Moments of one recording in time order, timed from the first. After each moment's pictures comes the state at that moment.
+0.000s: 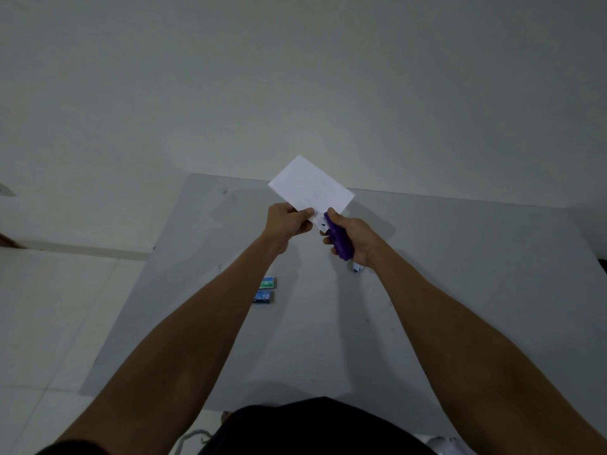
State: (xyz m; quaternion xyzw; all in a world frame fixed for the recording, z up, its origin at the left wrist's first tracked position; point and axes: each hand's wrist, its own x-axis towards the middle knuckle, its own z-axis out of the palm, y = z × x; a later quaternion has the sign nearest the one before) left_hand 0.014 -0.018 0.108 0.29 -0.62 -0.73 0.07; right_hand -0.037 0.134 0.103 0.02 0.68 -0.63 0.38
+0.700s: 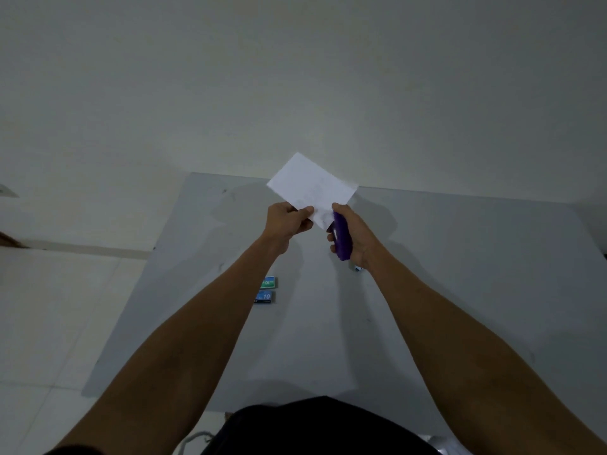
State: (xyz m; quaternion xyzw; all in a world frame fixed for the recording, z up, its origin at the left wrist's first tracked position) left_hand 0.006 -0.020 0.100 0.29 -0.61 -0.74 0.08; right_hand -0.037 0.128 0.097 0.09 0.65 -0.67 0.35
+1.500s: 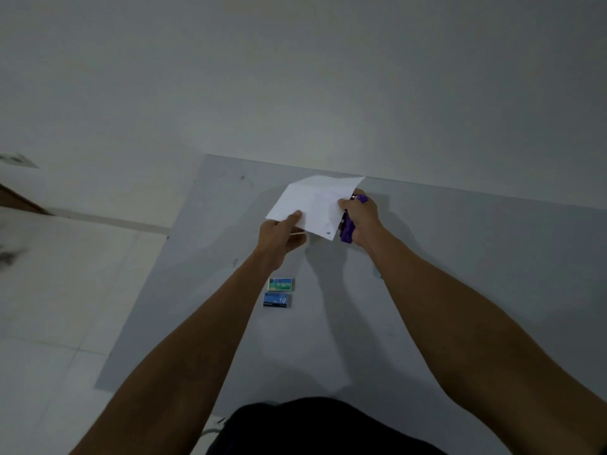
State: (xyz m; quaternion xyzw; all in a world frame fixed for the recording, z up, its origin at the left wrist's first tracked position) left_hand 0.014 -0.075 0.047 0.41 -0.46 -0.78 0.06; right_hand -0.097 0.053 0.065 0.14 0.65 -0.69 0.28
